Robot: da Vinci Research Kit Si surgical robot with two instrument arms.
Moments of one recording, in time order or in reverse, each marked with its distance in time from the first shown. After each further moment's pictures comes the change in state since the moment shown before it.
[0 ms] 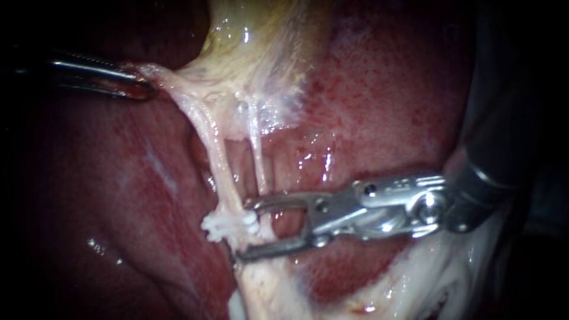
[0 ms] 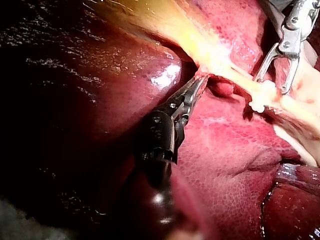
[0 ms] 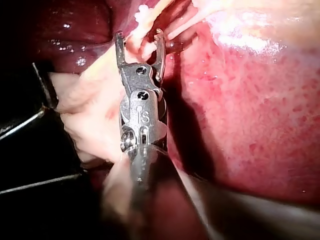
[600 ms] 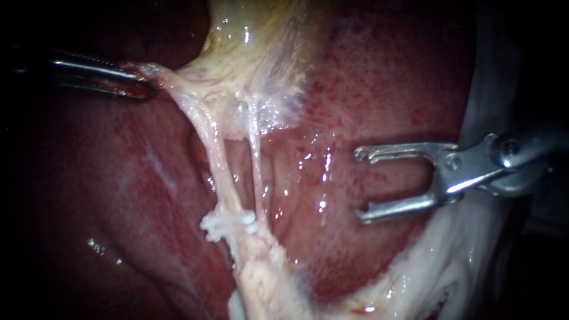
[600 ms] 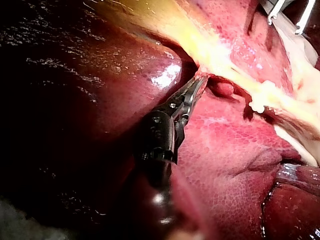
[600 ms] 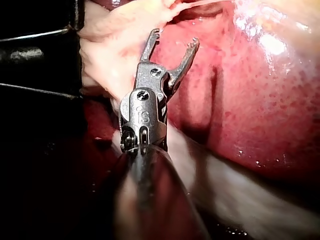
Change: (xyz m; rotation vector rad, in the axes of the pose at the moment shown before) right arm 0.003 0.002 -0.015 -0.068 -0.013 -0.159; left arm 0.000 0.000 0.000 0.002 0.001 0.000
